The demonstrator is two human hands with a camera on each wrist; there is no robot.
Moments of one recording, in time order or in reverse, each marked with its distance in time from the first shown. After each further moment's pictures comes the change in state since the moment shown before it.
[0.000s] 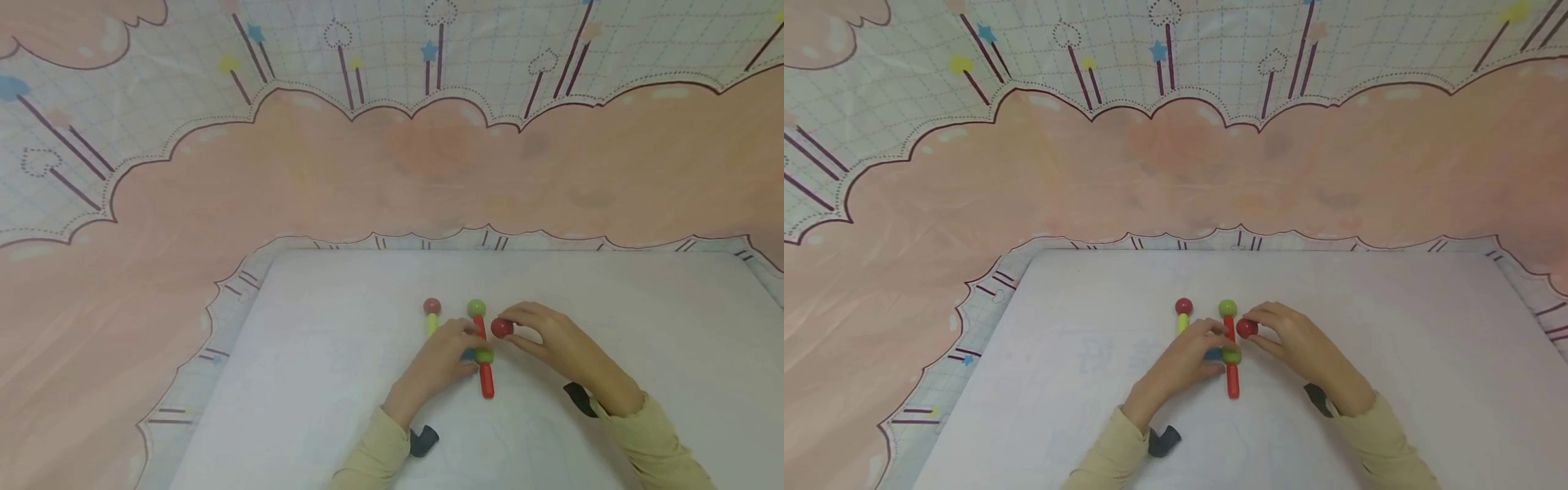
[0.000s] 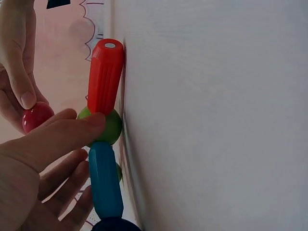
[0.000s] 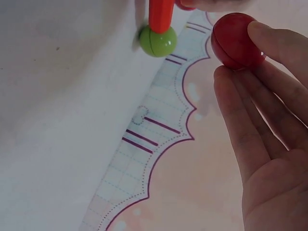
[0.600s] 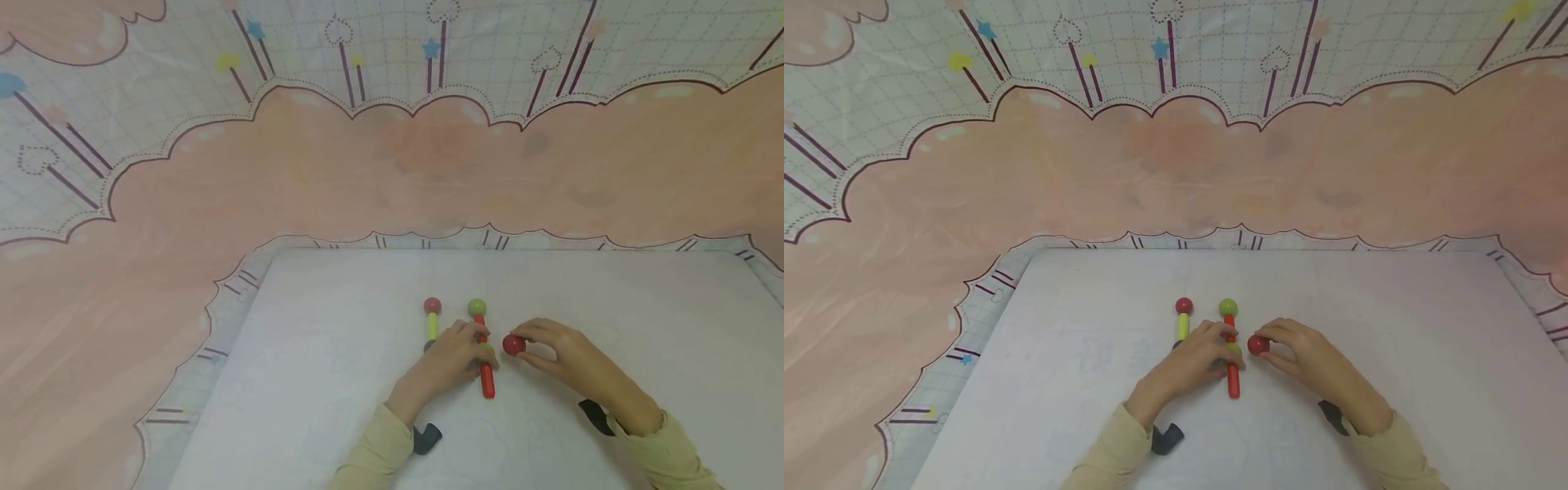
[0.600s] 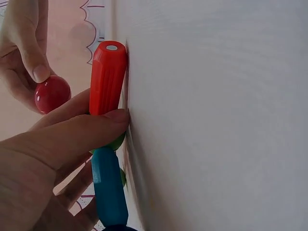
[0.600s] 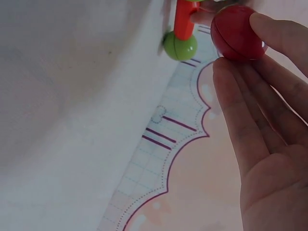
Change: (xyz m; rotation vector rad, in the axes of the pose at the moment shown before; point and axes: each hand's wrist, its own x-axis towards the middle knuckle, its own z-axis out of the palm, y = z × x) left_hand 0.002 -0.002 0.005 0.133 -0.058 0.145; right_hand -0.025 0.004 0.002 0.028 0.004 -0.025
